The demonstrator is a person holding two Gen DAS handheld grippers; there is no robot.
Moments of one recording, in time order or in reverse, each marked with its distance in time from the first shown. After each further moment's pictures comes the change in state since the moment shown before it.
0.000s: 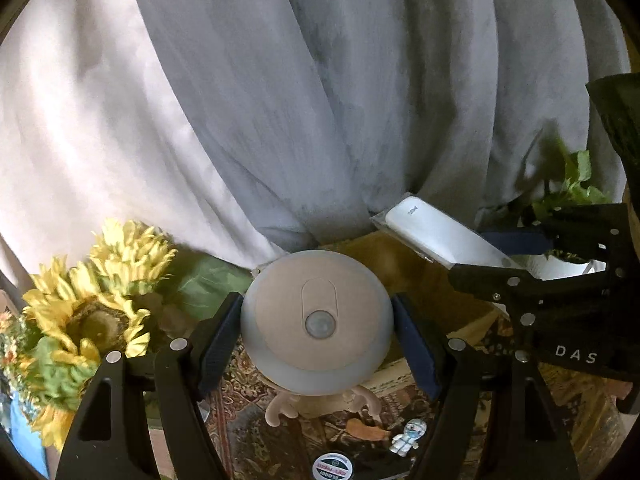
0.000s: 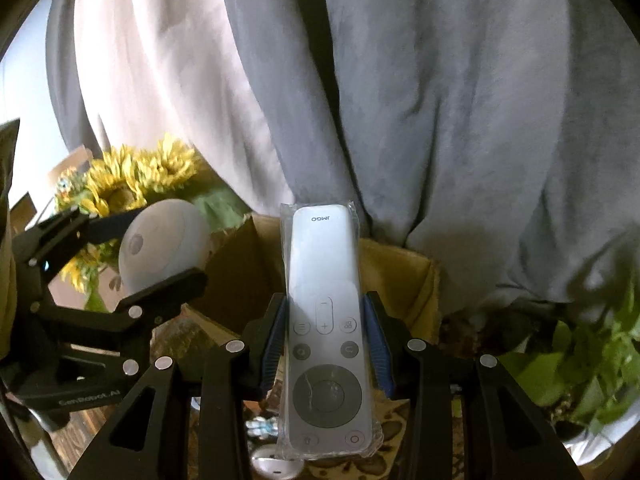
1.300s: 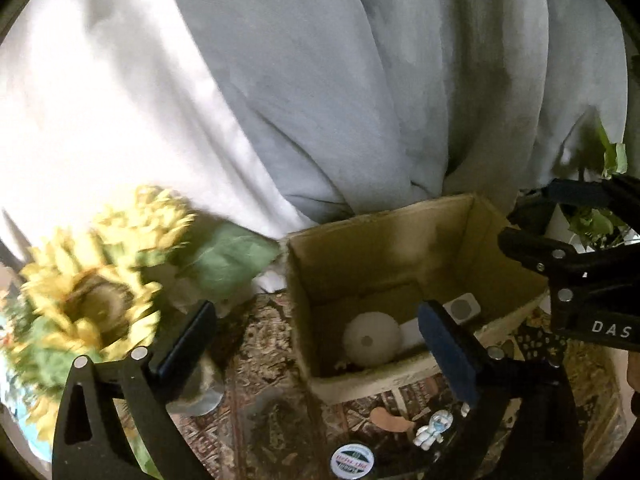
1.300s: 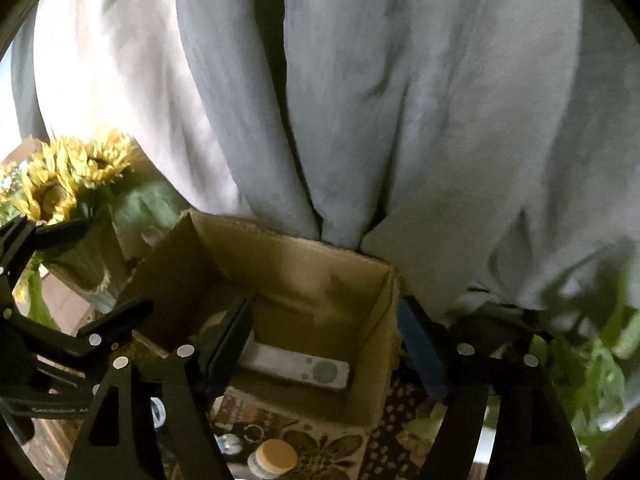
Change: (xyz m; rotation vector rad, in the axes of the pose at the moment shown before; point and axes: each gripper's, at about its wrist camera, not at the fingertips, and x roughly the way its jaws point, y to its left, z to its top) left arm 0.016 0.017 -0.007 -0.048 0.096 0.093; right arm 0.026 -0.004 0.011 0.009 0.026 -0.192
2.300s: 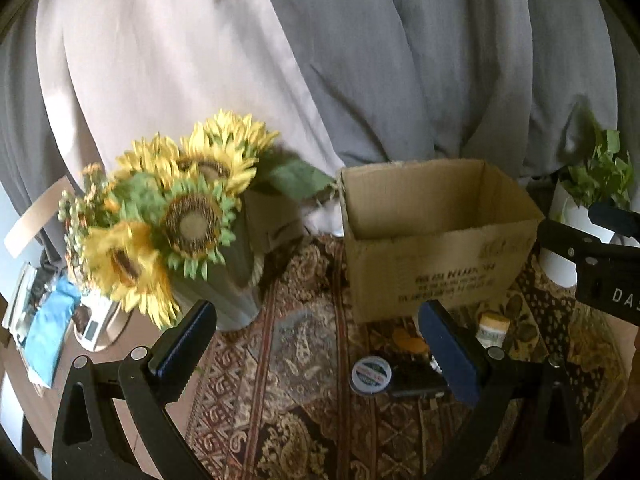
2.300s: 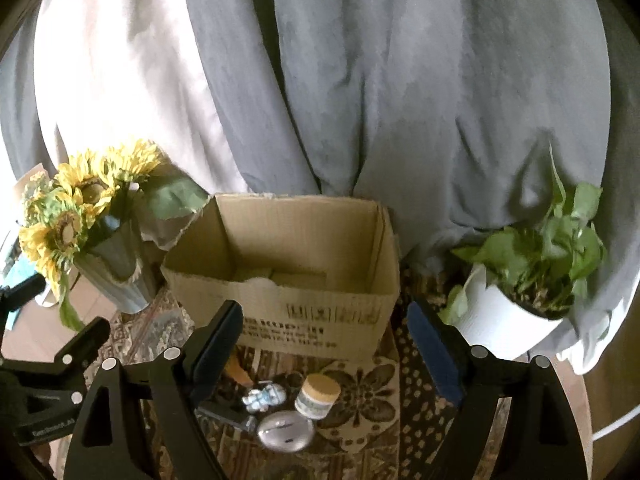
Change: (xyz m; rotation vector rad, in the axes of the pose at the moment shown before) left arm -0.069 0.007 -0.096 -0.110 -0.001 0.122; right arm -0.068 0.026 -0.075 0.173 -0.066 -0.044
